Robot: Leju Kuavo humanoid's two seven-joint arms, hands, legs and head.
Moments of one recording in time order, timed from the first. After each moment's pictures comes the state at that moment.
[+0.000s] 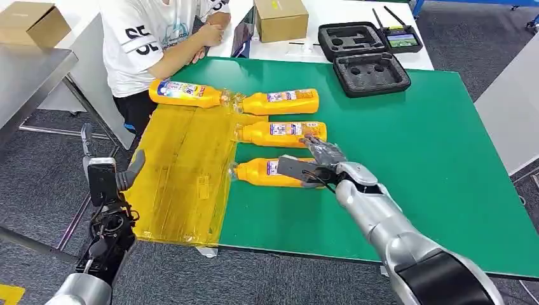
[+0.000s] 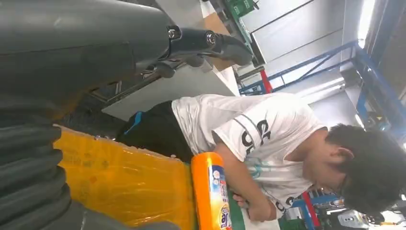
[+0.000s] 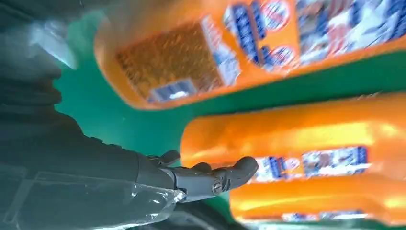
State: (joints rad) left arm -0.34 0.08 -0.04 -1.05 -0.07 0.55 -0.70; right arm -0.83 0.08 0.53 -0.45 0.99 -0.07 -0.17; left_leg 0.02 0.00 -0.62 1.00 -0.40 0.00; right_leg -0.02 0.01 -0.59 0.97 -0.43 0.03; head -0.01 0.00
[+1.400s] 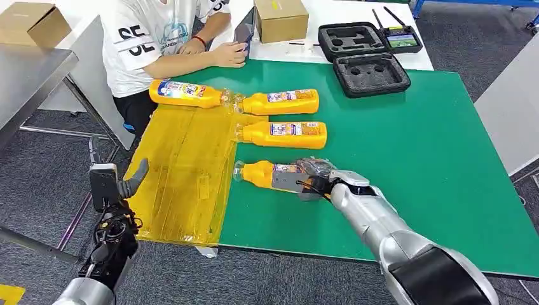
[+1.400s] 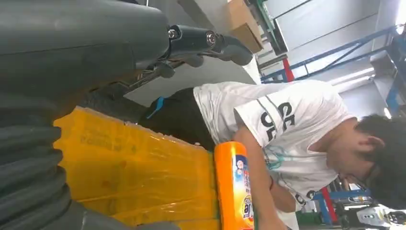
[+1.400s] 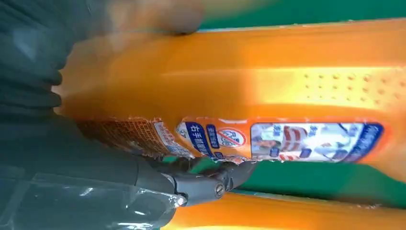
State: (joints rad) left arm -0.33 0.07 -0.04 -1.00 -0.01 0.51 -0.70; right arm -0.85 0.10 0.62 -0.35 0.98 0.12 -0.13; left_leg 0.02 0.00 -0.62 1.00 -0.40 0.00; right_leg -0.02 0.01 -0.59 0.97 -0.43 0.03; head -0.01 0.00
